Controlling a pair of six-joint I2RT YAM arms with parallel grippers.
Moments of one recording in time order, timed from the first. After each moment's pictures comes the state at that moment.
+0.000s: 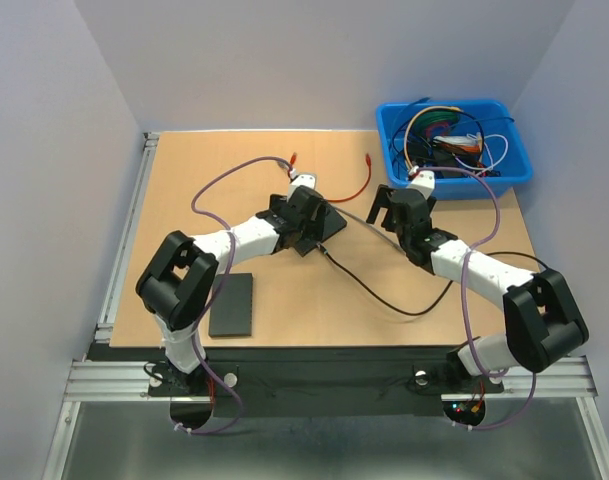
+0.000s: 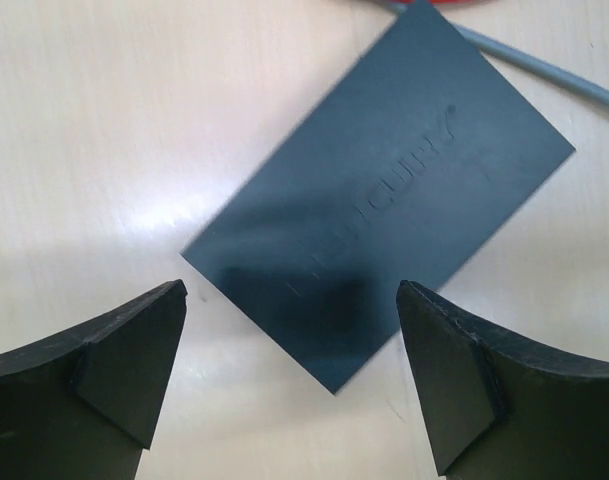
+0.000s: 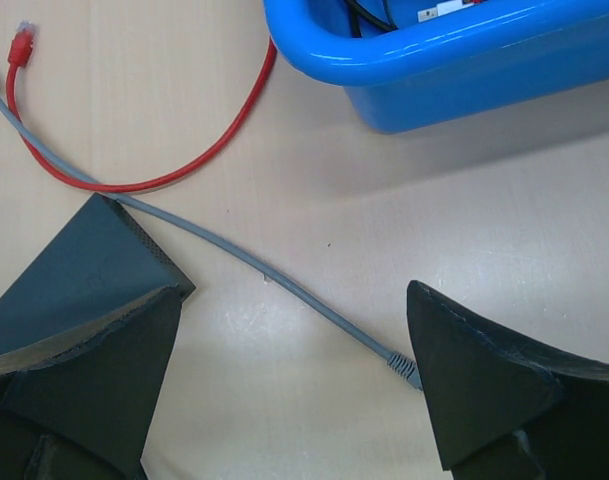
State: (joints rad) left arm -0.74 1.76 1.15 -0.21 -0.41 -0.42; right arm 0.47 1.41 0.80 0.13 0.47 0.50
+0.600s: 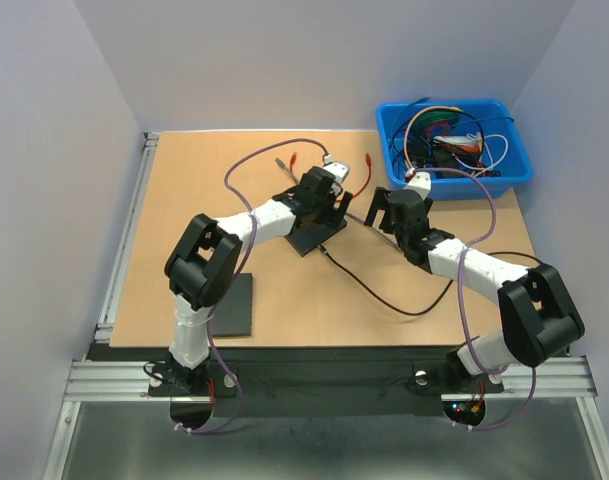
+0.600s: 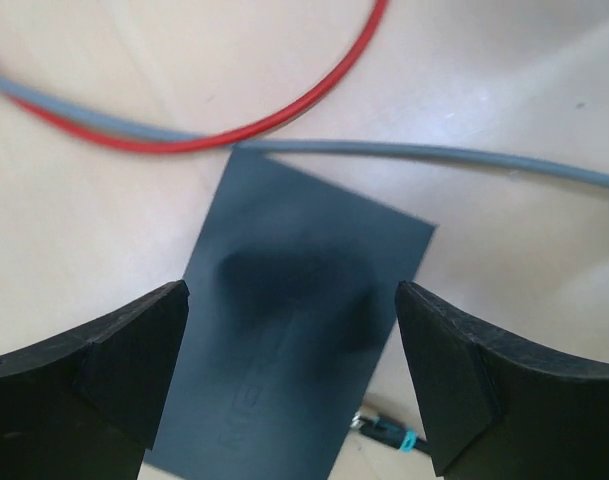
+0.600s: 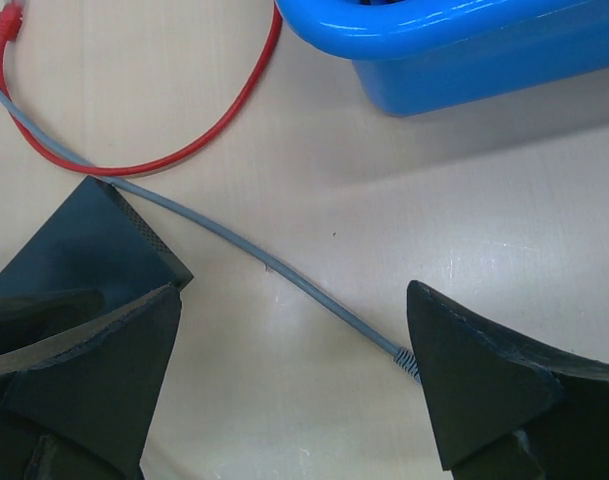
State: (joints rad) left arm -0.68 1.96 1.39 -0.14 -0.14 -0.10; right arm 0.47 1.44 0.80 0.13 0.44 0.50
